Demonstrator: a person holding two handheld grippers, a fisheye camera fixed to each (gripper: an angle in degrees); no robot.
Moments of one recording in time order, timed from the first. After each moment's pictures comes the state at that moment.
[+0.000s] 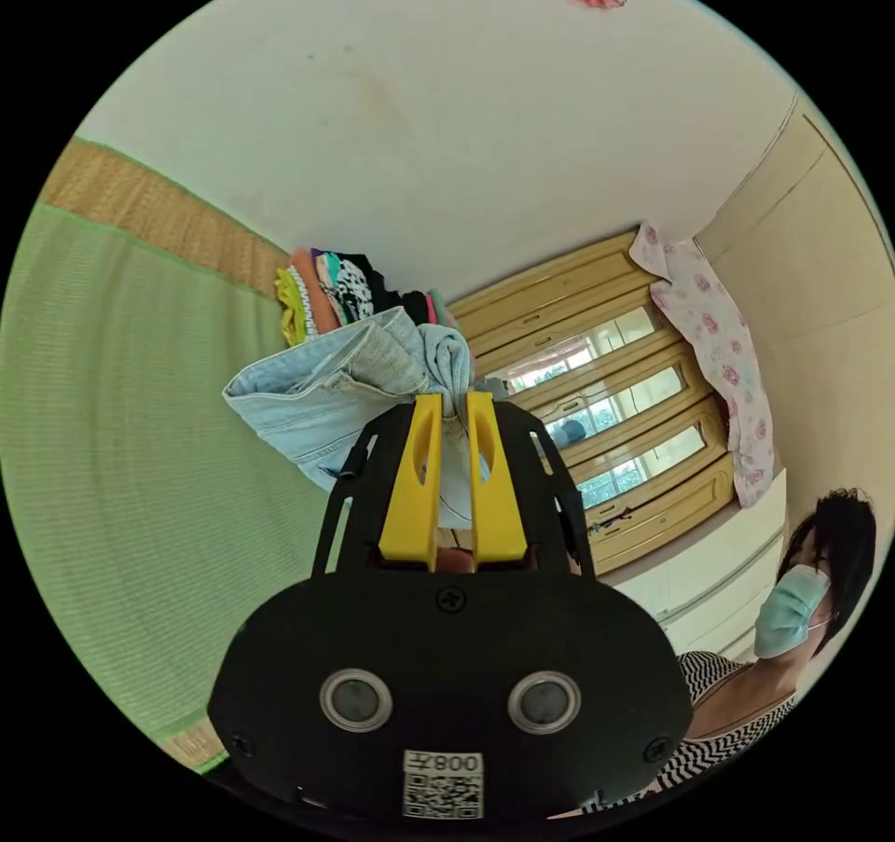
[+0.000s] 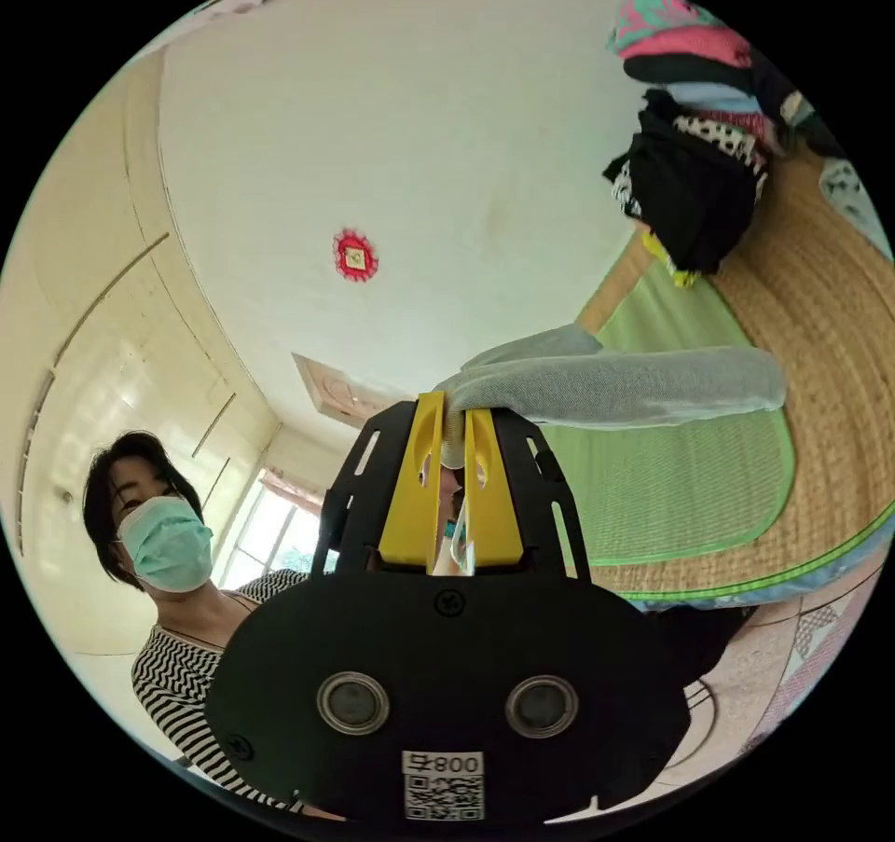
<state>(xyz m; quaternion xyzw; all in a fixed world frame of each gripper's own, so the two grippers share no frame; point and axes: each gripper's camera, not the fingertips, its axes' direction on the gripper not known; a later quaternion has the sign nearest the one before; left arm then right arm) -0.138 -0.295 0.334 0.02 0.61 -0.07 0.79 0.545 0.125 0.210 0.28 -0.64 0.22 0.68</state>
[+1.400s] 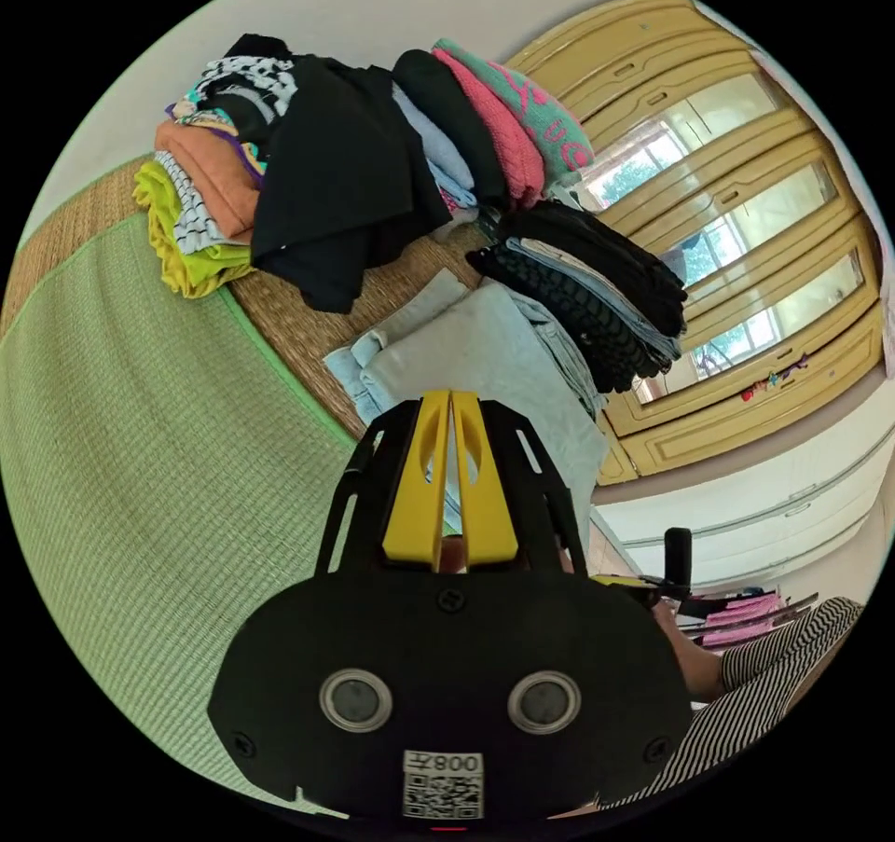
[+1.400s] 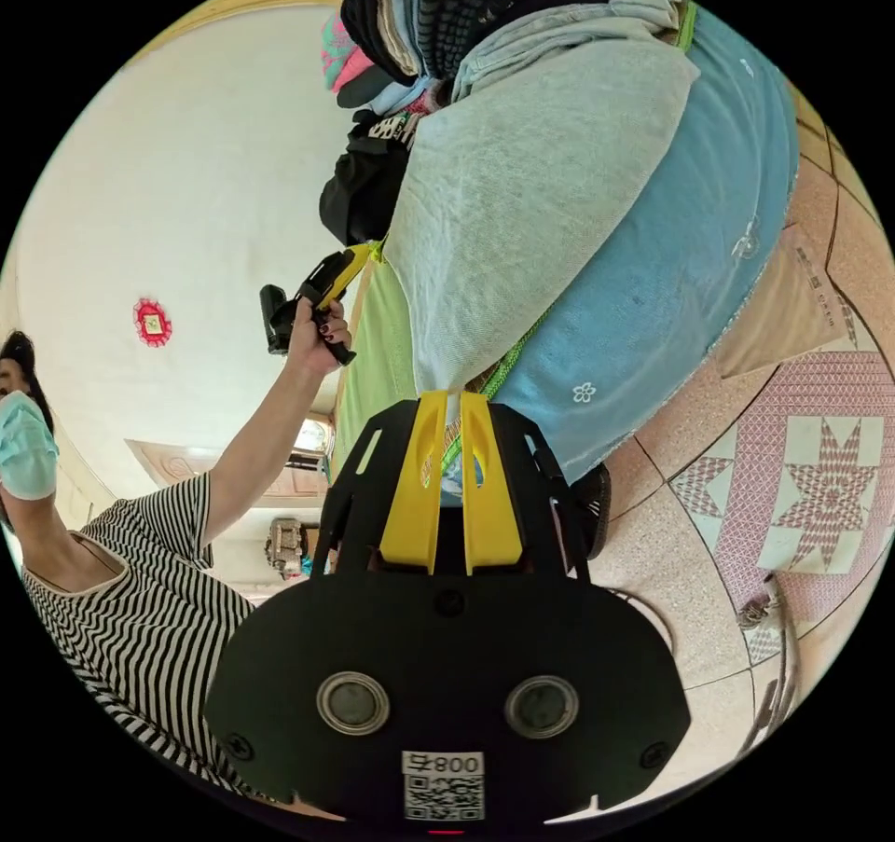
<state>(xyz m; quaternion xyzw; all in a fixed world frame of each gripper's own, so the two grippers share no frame) 0.474 -0.457 0.518 -0.12 0.42 0.22 0.87 0.461 0.237 0.321 0.12 -0.45 0.39 0.80</state>
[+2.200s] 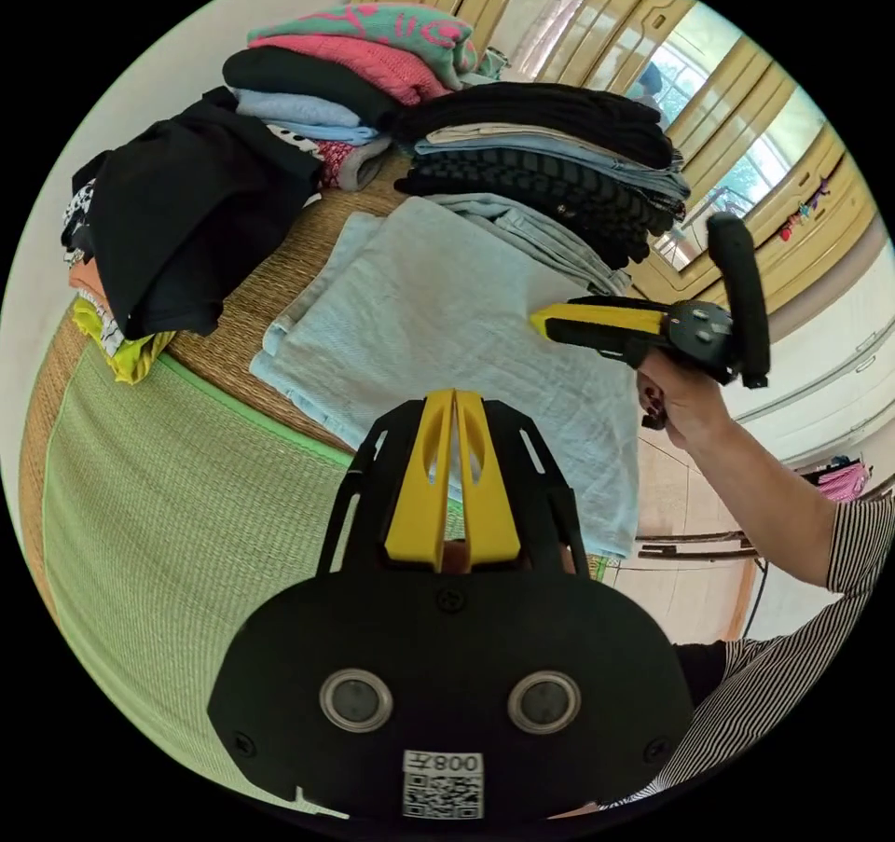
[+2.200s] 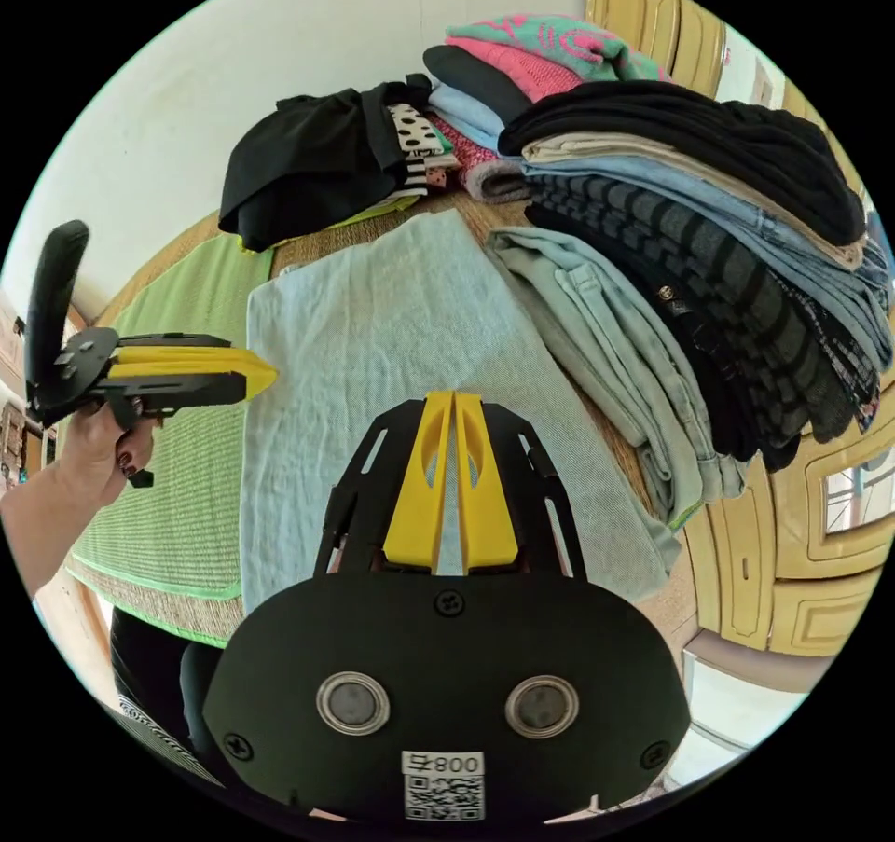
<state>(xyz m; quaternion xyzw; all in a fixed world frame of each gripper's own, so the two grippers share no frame) 0.599 -0.409 0.481 -0.12 0.32 0.41 0.84 0.405 0.036 0.317 0.02 -0.08 0.20 0.98</state>
